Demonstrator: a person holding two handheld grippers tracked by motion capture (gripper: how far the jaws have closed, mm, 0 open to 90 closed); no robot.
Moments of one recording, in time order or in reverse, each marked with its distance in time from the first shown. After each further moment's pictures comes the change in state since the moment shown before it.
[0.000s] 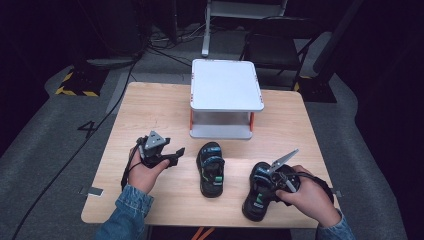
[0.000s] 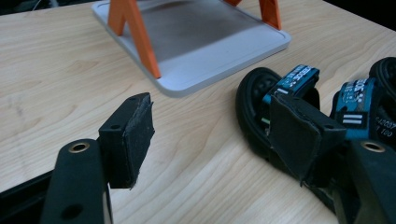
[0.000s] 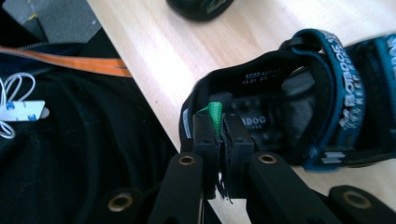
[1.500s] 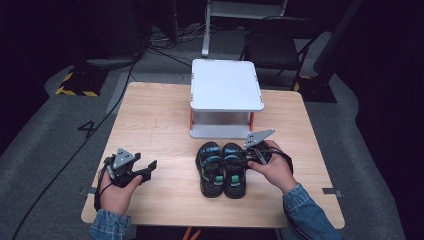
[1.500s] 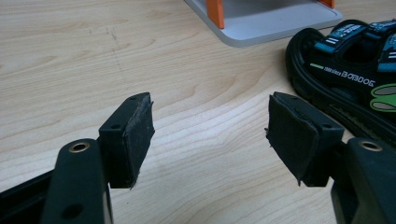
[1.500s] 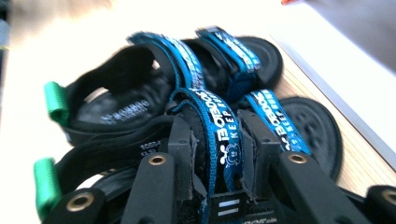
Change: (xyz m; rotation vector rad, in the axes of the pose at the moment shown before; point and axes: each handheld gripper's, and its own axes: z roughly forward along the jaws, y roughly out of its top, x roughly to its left) left arm 0.019 -0.051 -0.067 0.013 0.158 -0.117; right arm -0.056 0.081 0.050 -0.359 -0.107 -0.324
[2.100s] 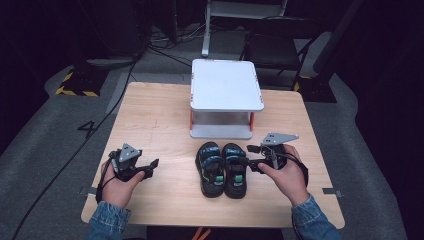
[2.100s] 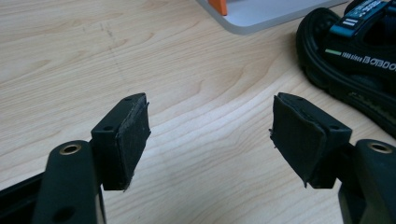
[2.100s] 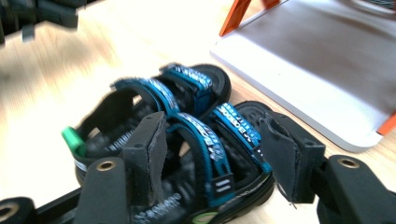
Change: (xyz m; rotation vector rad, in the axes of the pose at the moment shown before) left arm 0.007 0.009 0.014 0.066 -0.001 0.073; right arm 0.027 -0.004 -0.047 -0.160 -0.208 0.213
